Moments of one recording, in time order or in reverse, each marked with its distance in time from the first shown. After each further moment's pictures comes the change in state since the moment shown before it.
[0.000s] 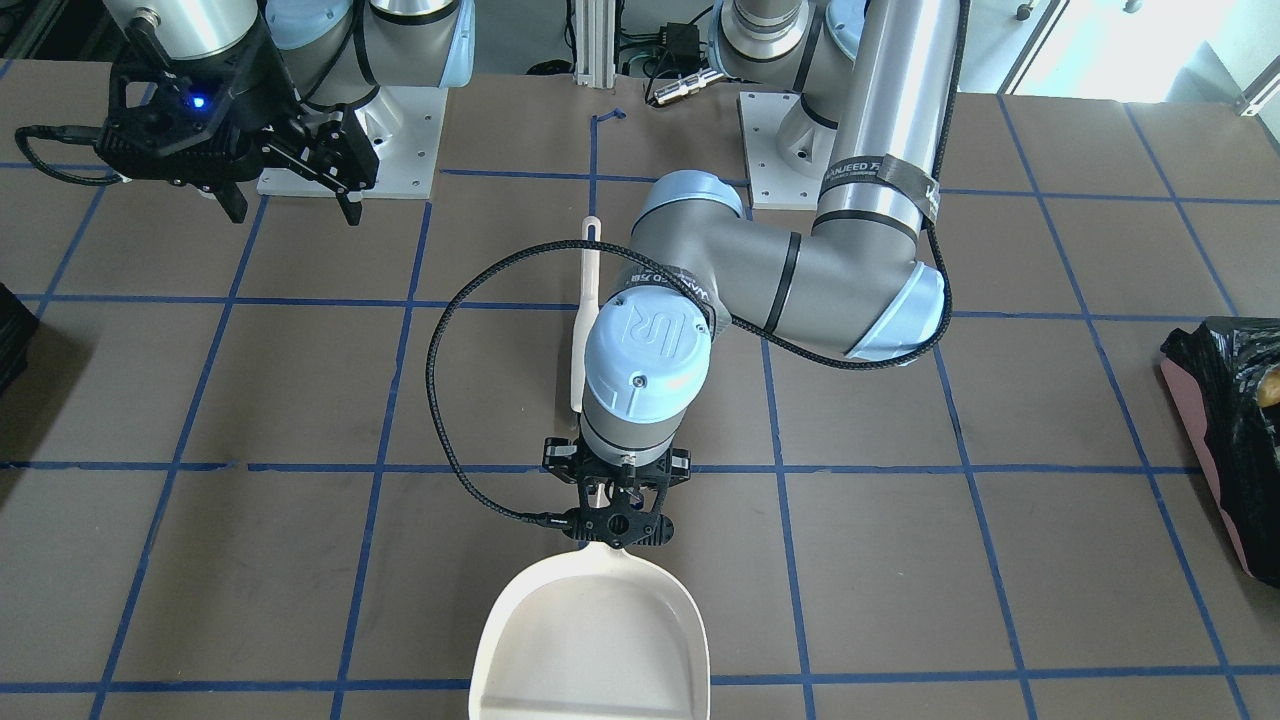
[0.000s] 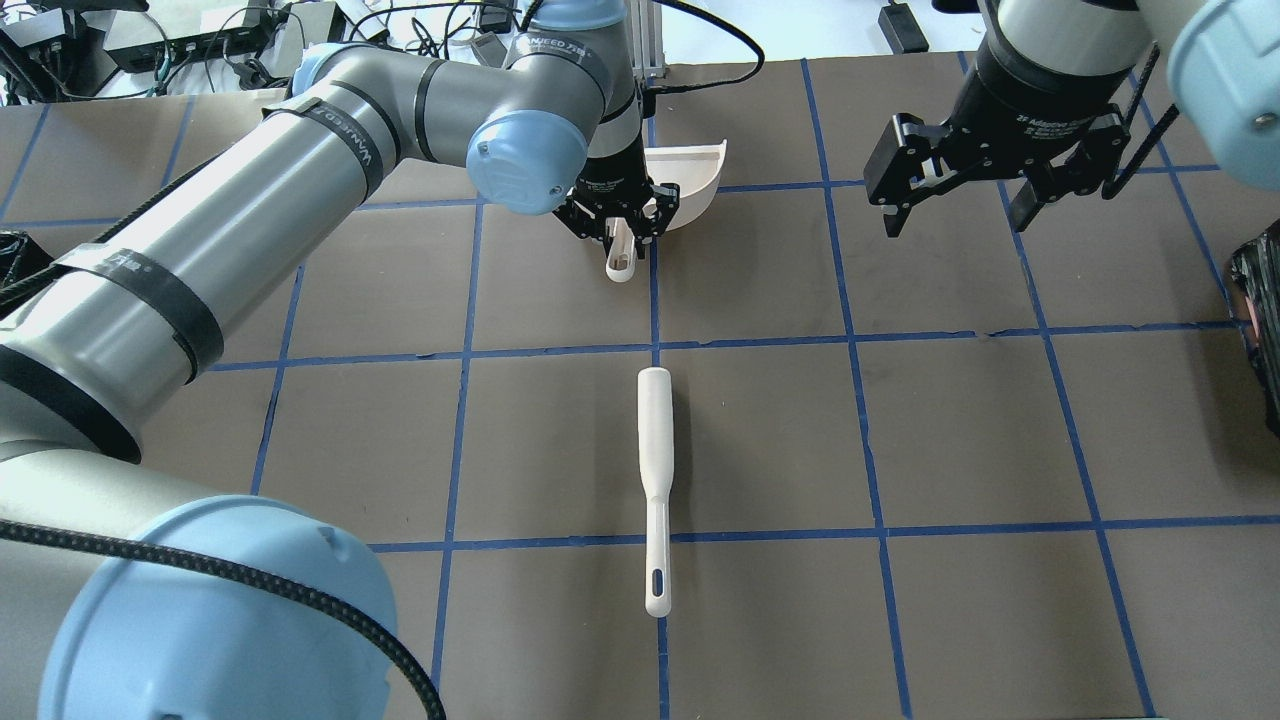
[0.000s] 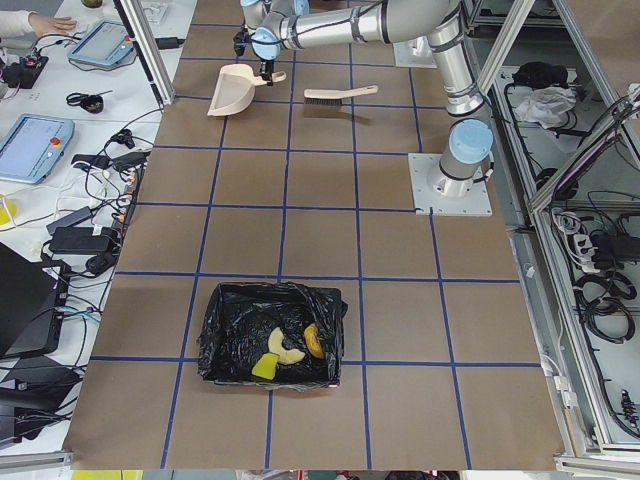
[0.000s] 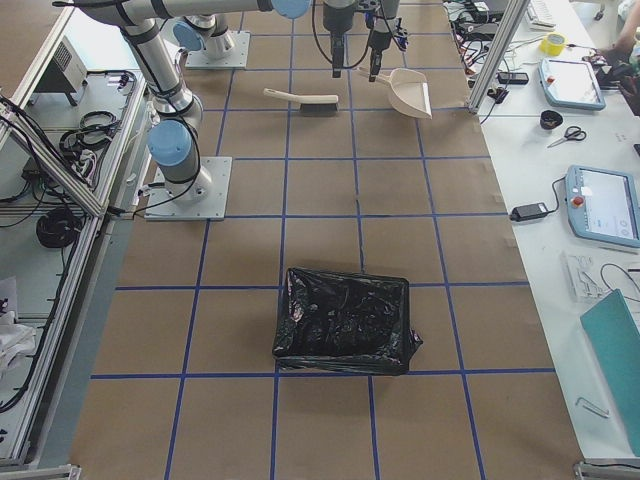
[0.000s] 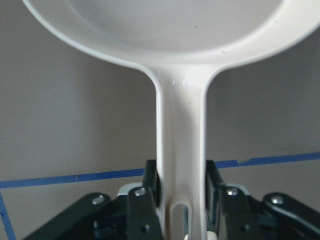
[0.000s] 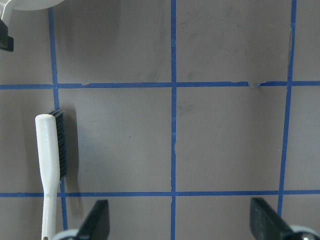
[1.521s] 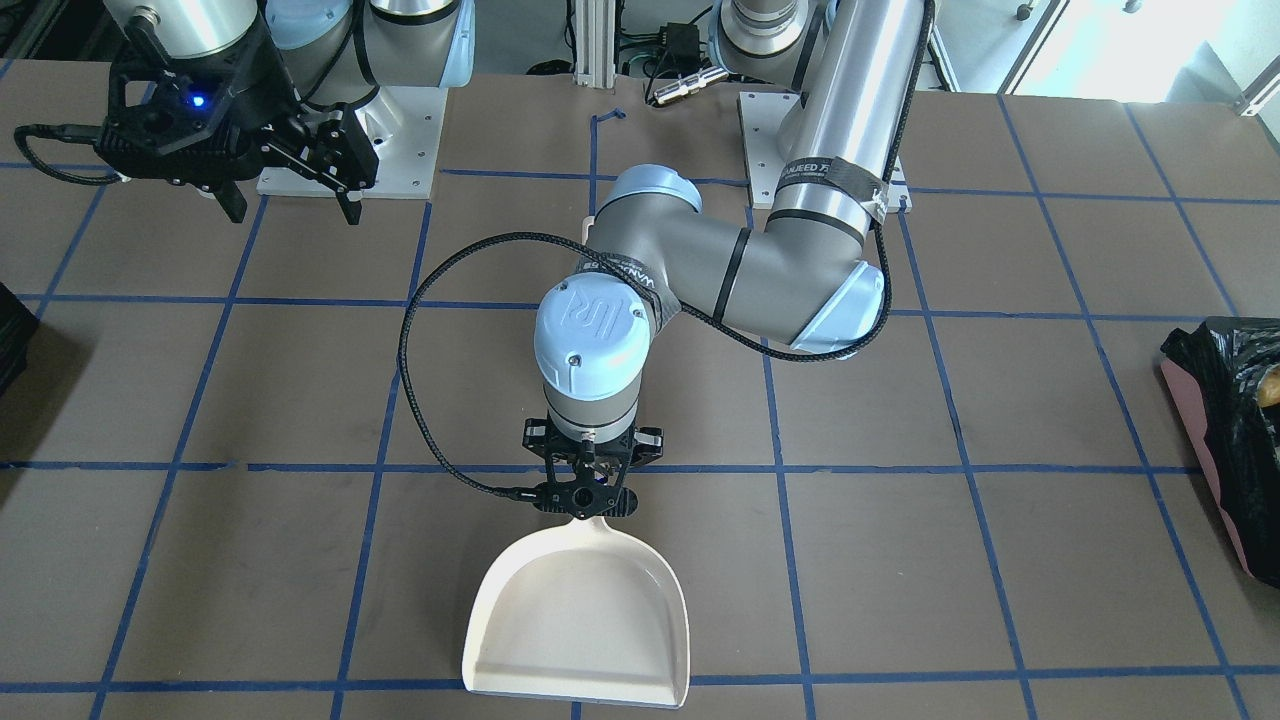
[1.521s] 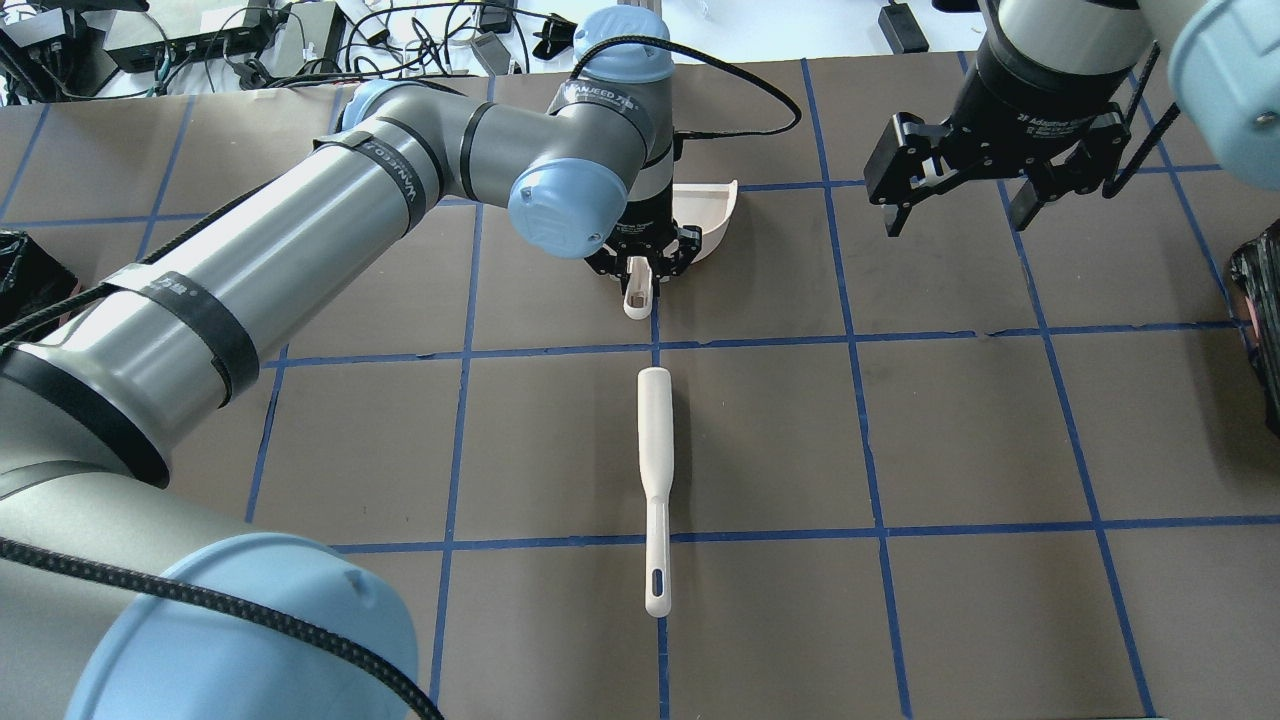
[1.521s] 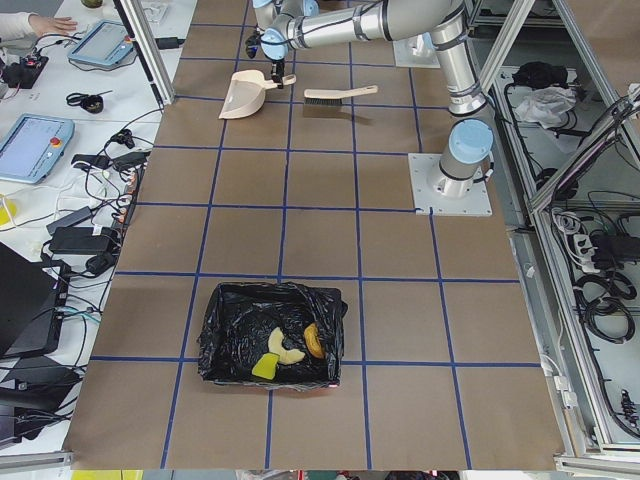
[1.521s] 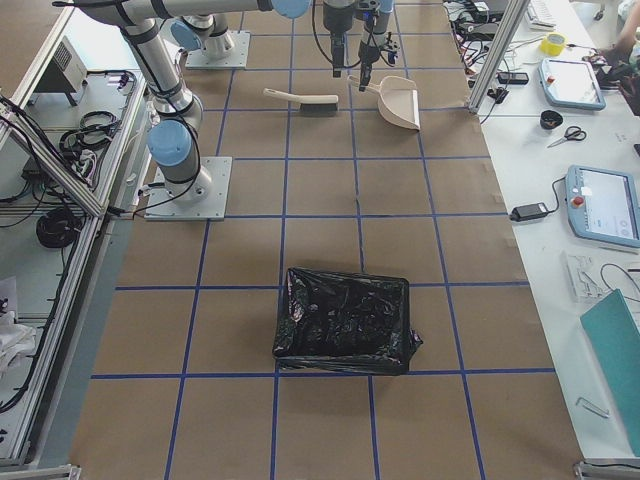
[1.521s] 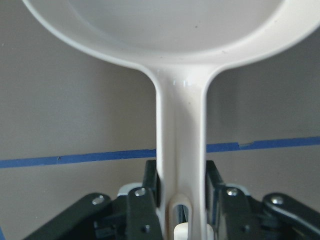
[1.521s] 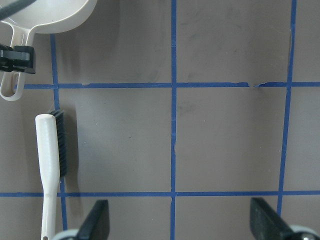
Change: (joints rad) left arm -0.059 -0.002 -0.056 0.033 0.049 -0.049; right arm 0.000 -0.001 -0.001 0.000 0.000 -0.003
